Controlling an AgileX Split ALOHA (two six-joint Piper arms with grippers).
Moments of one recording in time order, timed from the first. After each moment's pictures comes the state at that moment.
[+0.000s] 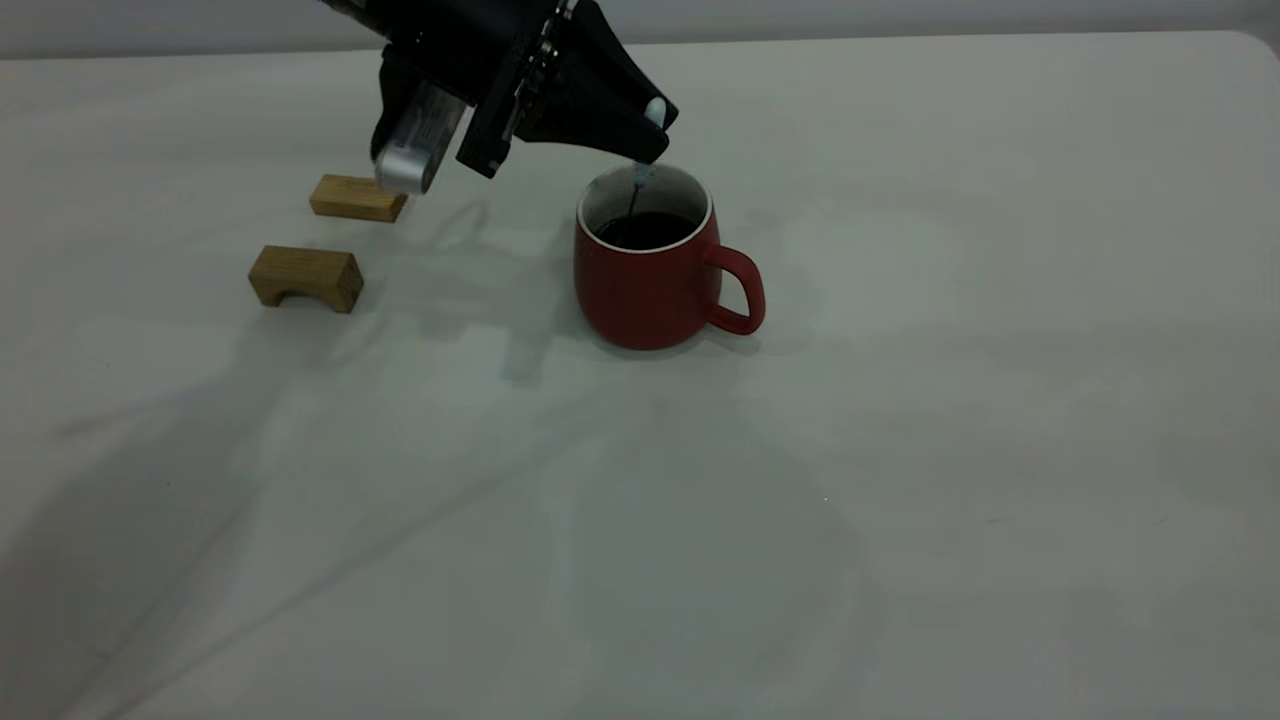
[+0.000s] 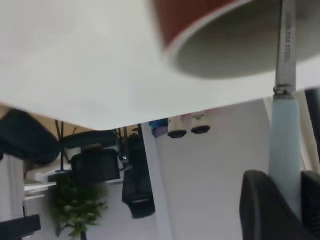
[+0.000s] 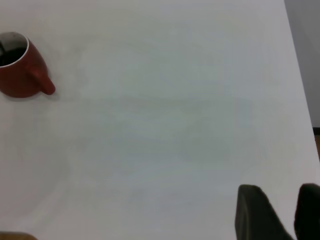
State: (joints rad) left arm -0.24 2.45 -1.64 -1.20 0.94 -0.73; right arm 0.00 0.02 -0.47 0.03 1.14 -0.06
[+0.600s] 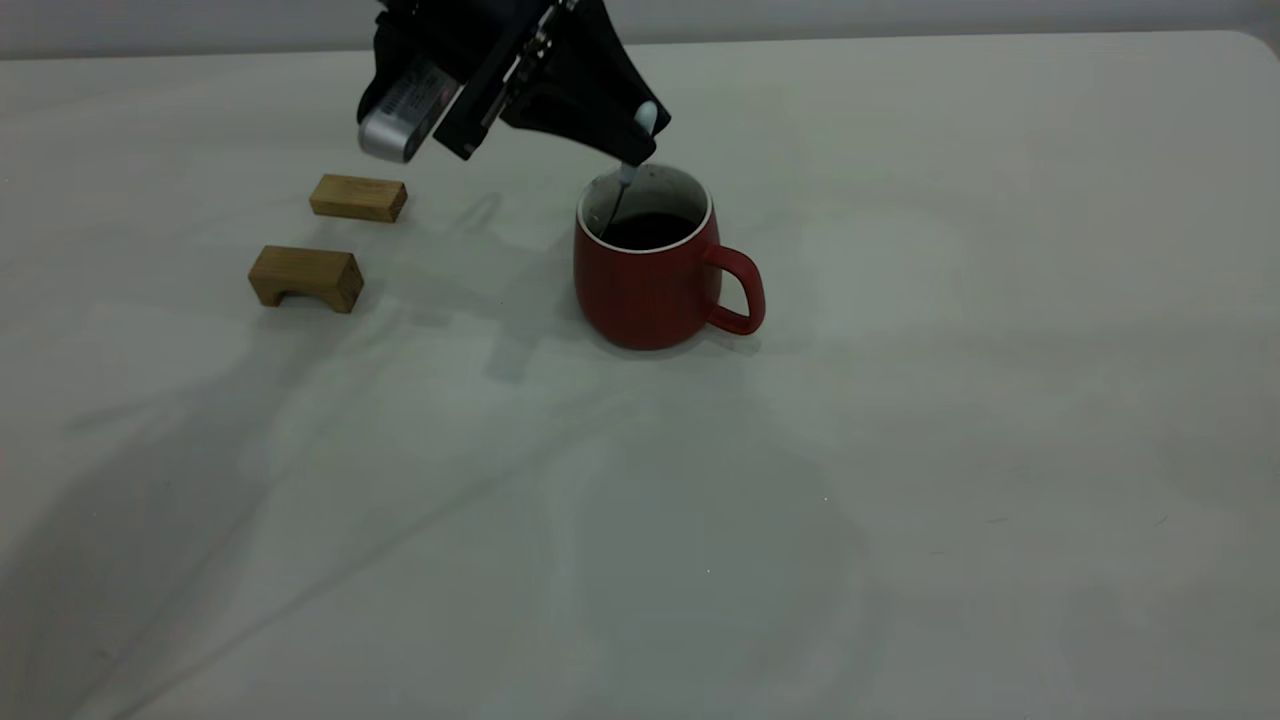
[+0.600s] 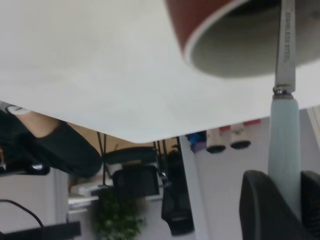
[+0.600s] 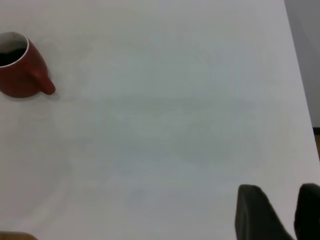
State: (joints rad) left arm -0.26 2.46 -1.75 -1.02 1.02 -0.86; right arm 0.00 0.02 -0.47 0.03 1.14 -0.06
